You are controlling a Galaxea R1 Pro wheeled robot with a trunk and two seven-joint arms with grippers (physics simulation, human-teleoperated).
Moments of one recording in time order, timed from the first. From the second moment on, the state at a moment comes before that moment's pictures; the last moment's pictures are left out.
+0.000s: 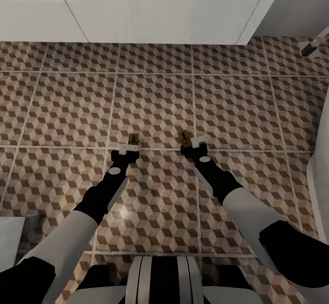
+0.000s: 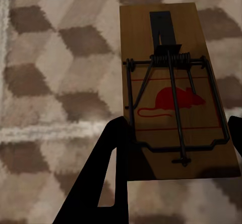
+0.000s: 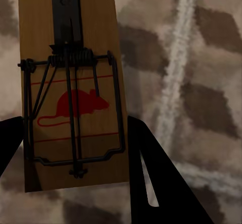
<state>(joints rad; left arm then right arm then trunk) -0.93 -0.02 -0.34 -0.89 0.10 0.17 0.31 -1.13 0.06 0.48 -0.59 -0.19 0.15 -0.24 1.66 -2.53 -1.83</state>
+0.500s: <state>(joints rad) -0.90 -0.02 -0.34 -0.89 0.10 0.17 0.31 -1.13 0.06 0.48 -0.59 -0.19 0.15 -0.23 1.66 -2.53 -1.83</state>
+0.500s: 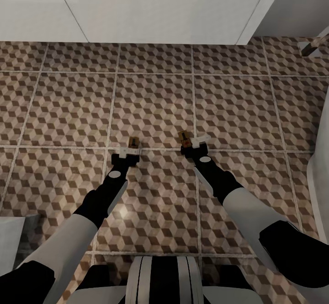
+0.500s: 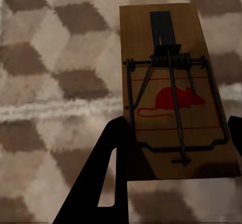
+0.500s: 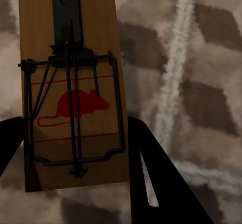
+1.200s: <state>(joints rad) -0.90 -0.02 -0.34 -0.88 0.10 0.17 0.31 -1.13 0.06 0.48 -0.59 -0.19 0.15 -0.23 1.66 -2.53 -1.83</state>
